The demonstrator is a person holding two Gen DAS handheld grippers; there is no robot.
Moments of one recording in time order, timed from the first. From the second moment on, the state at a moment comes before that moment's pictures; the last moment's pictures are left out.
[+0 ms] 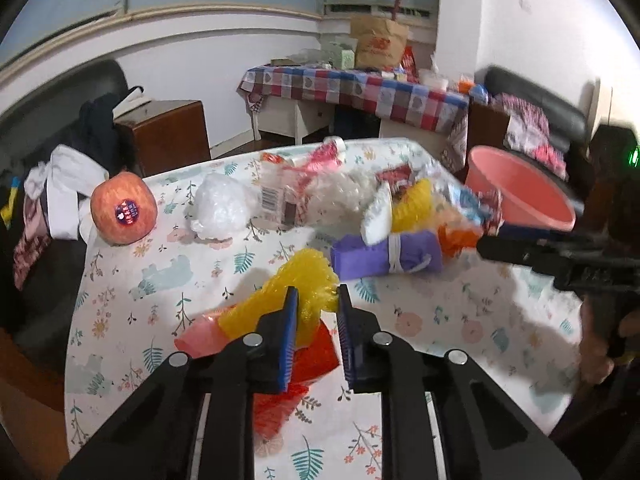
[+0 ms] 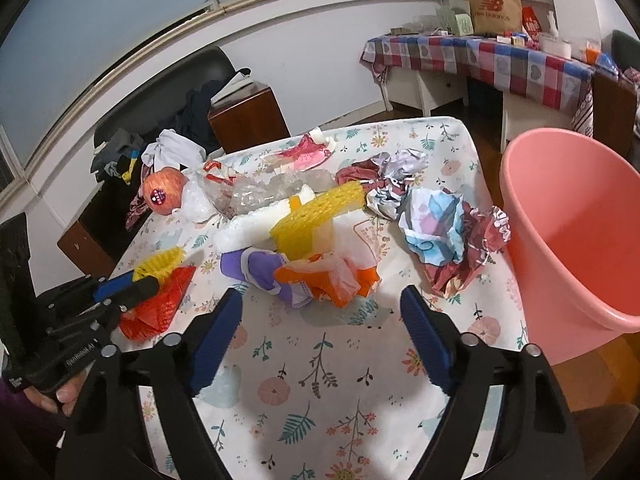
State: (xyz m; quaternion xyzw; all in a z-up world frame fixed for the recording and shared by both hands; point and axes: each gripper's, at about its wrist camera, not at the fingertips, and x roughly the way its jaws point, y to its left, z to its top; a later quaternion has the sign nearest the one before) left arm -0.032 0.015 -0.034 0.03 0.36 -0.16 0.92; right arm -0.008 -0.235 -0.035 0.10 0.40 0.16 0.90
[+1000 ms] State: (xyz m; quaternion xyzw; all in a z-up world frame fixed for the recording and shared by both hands) left arm 0.013 0.036 0.011 -0.11 0.33 -0.17 0.92; right arm 0.024 -0.256 -0.014 0.13 0.41 0.16 0.89
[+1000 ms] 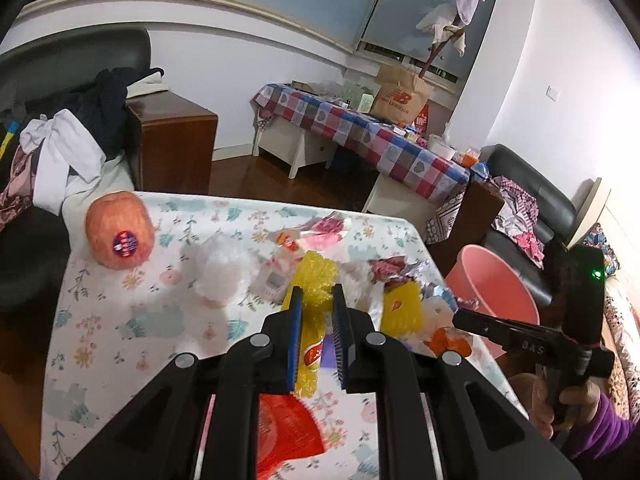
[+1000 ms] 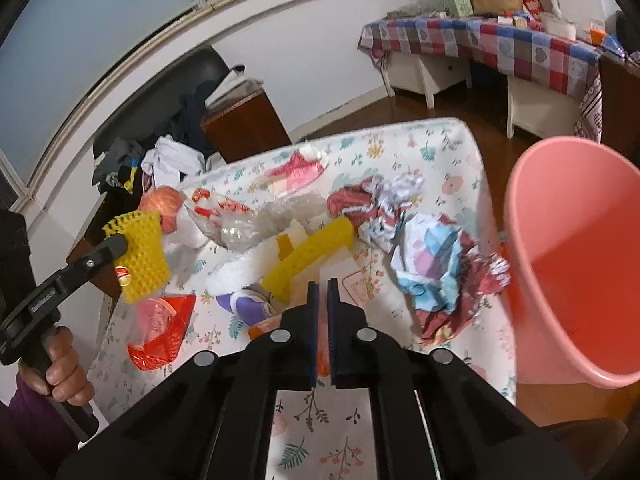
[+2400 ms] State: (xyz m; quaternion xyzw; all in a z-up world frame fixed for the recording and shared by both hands) left arm 0.069 -0.277 -0.006 -0.01 0.36 -0.35 0.87; right arm -0.004 -0.425 -0.020 0.16 0.35 -0.07 0.92
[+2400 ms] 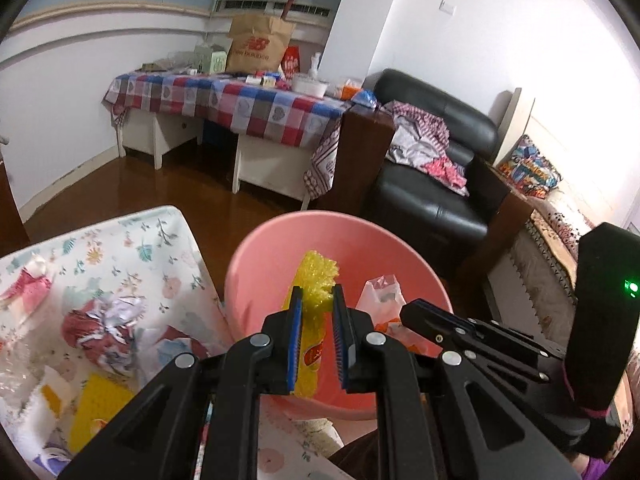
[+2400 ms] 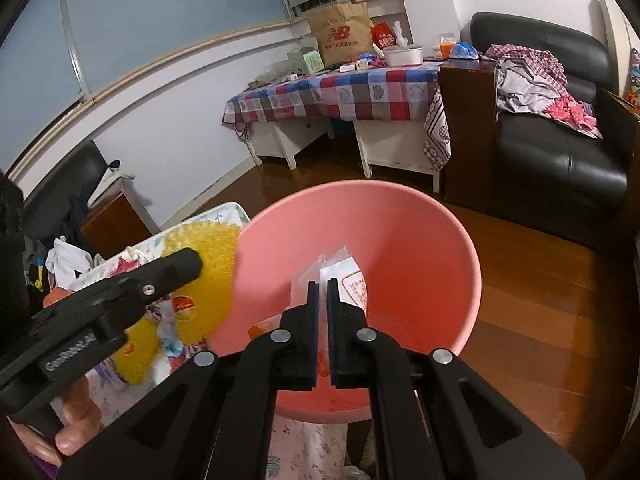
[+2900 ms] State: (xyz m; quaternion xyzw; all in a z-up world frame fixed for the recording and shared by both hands) left arm 0.076 -0.308 -0.047 0.04 0.41 -0.32 0.85; right arm 0.004 -0.431 -0.044 0.15 0.38 -0.07 0.91
